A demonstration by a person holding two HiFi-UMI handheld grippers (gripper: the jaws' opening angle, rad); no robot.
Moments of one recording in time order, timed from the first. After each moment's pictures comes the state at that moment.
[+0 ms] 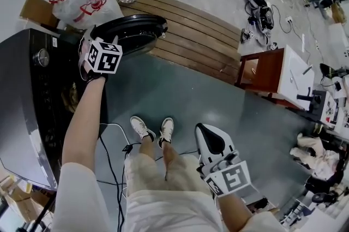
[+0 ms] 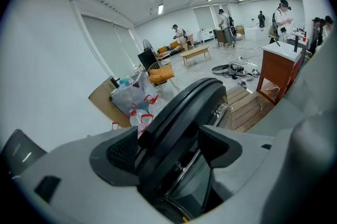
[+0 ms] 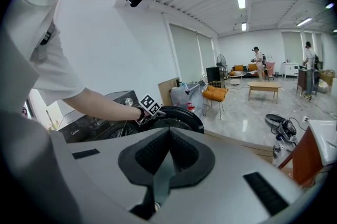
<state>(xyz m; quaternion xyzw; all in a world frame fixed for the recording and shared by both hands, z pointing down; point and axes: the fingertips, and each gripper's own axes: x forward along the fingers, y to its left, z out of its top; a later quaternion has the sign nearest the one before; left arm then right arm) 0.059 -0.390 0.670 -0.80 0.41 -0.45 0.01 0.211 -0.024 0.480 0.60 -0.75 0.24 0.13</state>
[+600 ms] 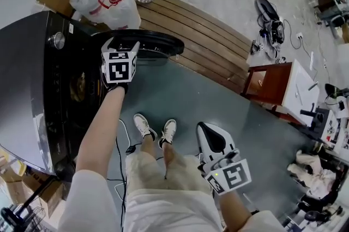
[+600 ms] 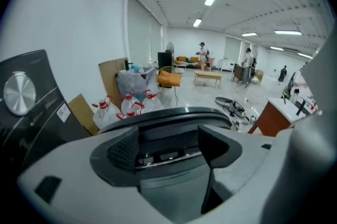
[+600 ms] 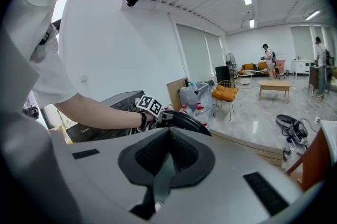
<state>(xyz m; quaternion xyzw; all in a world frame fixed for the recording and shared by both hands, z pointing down) 0.057 -0.322 0.654 -0.81 0.47 -0.31 -0.18 0.199 -0.019 0.481 0.56 -0.78 0.23 0.12</state>
